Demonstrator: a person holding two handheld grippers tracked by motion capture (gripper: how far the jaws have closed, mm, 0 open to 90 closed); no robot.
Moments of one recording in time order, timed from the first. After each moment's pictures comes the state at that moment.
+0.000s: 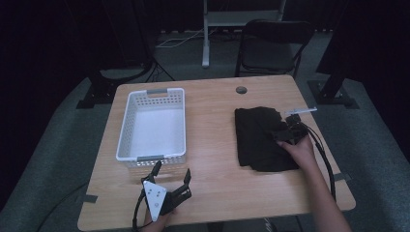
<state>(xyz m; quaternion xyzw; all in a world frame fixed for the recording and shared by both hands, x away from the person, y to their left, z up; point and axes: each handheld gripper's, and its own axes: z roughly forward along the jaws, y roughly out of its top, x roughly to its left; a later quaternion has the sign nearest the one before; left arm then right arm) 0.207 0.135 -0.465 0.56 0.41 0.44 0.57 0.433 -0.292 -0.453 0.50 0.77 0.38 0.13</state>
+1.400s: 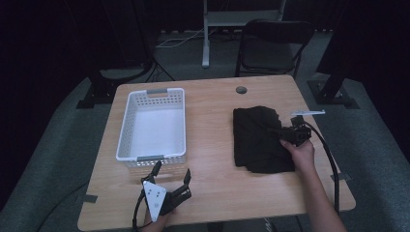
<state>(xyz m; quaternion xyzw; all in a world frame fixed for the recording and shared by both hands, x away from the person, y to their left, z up) 0.206 0.135 -0.465 0.56 0.41 0.44 0.57 0.417 -0.299 -0.444 0.47 0.74 0.47 0.06</state>
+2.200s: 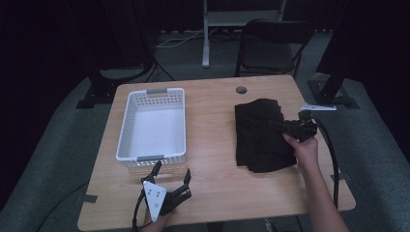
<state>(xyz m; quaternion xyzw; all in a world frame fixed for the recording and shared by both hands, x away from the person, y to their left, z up) 0.207 0.135 -0.465 0.56 0.41 0.44 0.57 0.403 -0.300 -0.406 0.45 0.70 0.55 0.05</state>
